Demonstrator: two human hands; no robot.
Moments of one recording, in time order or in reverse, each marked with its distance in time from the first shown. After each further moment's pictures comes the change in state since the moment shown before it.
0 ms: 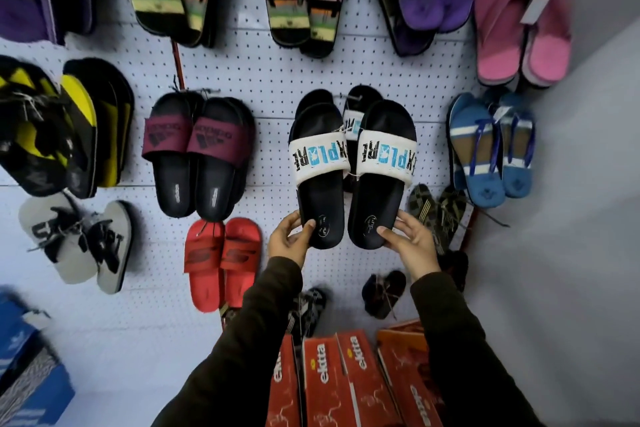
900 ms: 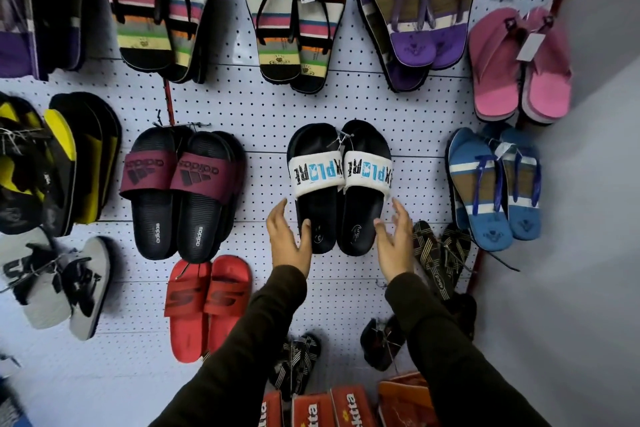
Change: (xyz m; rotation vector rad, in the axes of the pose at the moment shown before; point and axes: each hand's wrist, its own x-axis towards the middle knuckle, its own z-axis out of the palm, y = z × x) left_hand 0.072 0.011 0.046 0.415 0.121 0.487; right_hand 0.096 -0.002 0.023 -0.288 0.144 -0.353
